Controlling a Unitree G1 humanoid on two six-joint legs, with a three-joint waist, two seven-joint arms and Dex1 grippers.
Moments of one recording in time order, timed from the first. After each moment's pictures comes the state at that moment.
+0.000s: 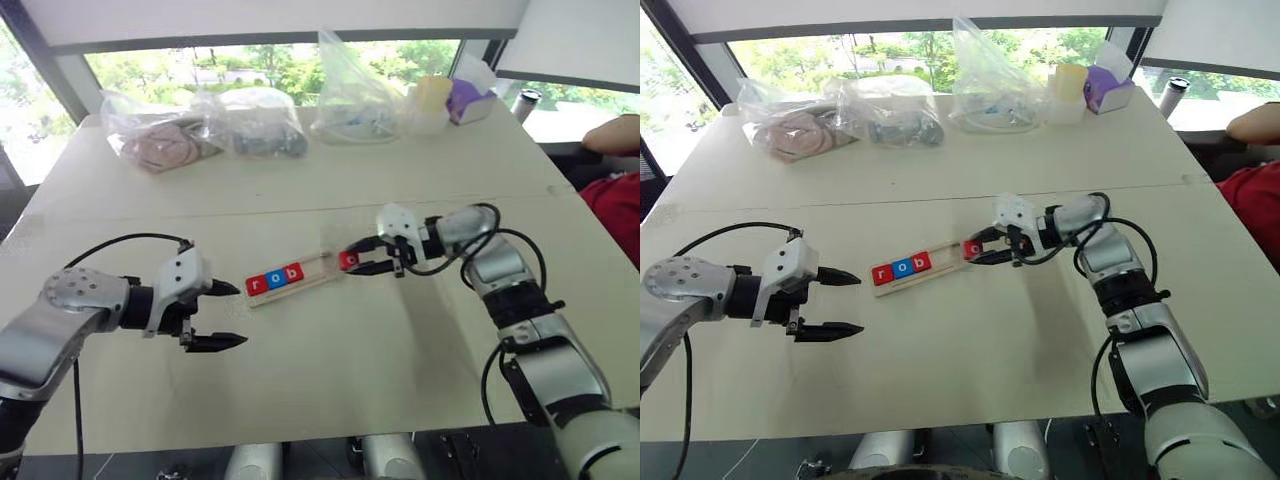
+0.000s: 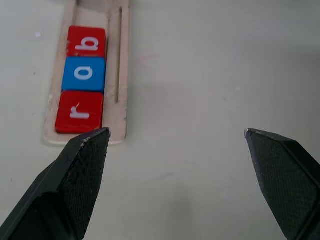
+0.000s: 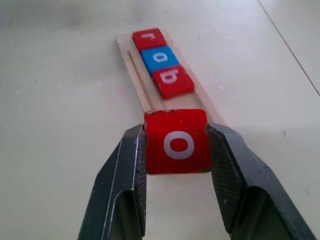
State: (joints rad) left arm -0.14 1.02 0.03 -0.37 -0.49 0.60 -1.16; right arm -0.83 -0.48 0.27 0.52 0.11 0.03 1.42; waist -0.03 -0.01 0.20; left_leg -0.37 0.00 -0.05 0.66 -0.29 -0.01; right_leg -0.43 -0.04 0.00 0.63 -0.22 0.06
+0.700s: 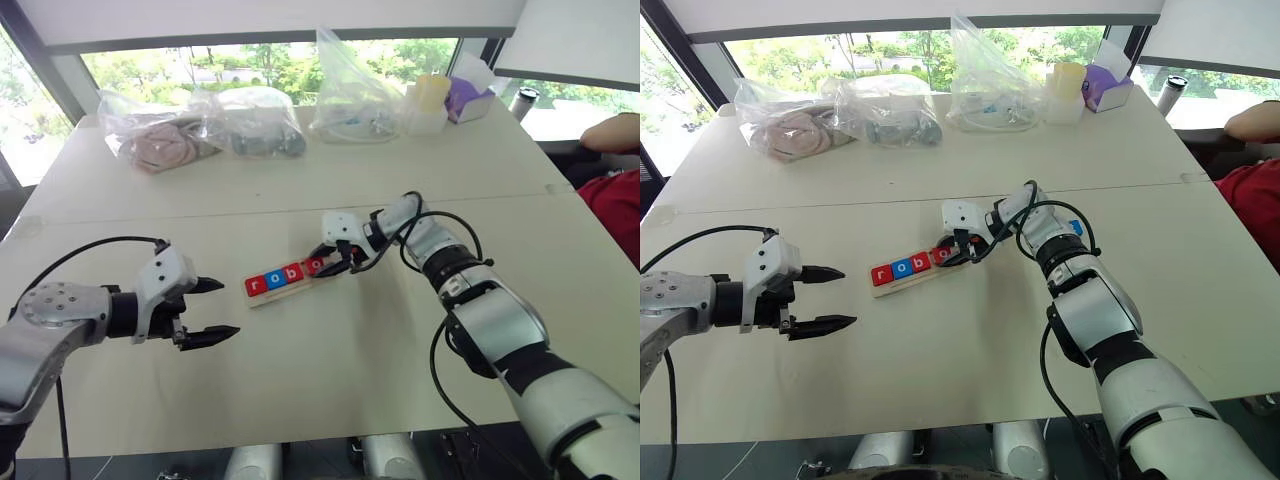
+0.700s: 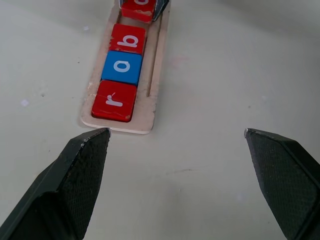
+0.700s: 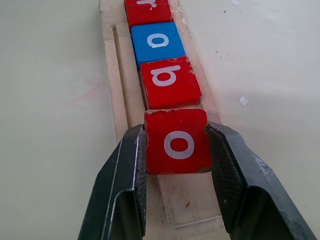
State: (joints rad) left arm -0.03 1.00 0.17 -0.46 -0.53 0.67 -1.03; right arm -1.14 -0.24 0.36 1.16 -0.11 -0.27 1.36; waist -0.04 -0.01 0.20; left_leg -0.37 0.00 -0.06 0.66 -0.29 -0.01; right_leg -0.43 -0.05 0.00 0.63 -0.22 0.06
